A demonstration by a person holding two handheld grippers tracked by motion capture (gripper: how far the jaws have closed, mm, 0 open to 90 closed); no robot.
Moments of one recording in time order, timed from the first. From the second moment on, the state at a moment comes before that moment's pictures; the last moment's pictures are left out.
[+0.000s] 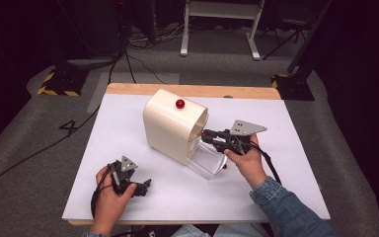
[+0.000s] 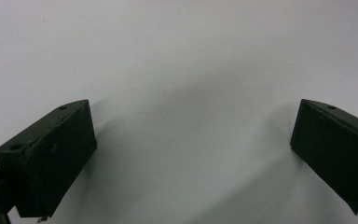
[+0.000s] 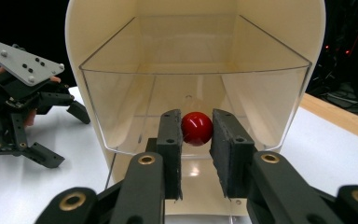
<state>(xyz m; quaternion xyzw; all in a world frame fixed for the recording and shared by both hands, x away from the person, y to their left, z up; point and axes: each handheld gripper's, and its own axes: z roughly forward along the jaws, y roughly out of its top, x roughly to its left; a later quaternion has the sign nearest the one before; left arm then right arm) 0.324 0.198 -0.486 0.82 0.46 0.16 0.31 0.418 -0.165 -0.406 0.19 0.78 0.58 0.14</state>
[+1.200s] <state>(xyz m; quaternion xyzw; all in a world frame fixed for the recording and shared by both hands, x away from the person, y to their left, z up) 0.325 0.198 -0.485 0.82 0.46 0.16 0.31 0.387 -0.212 -0.394 0.19 0.78 0.58 0.14</state>
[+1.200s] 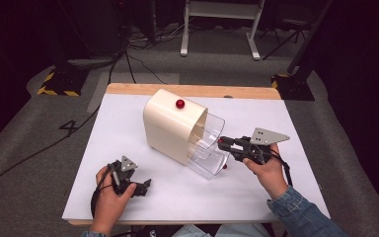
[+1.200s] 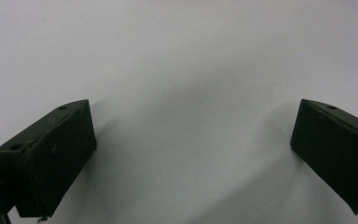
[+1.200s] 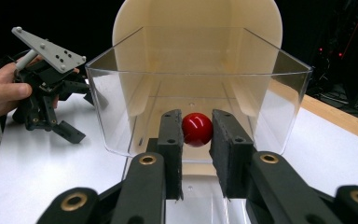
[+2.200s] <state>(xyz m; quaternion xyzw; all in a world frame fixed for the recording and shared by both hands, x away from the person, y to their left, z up) 0.325 0.198 -0.485 0.82 0.46 0.16 0.31 0.381 -0.229 -0.416 0.22 0.80 0.55 0.12</state>
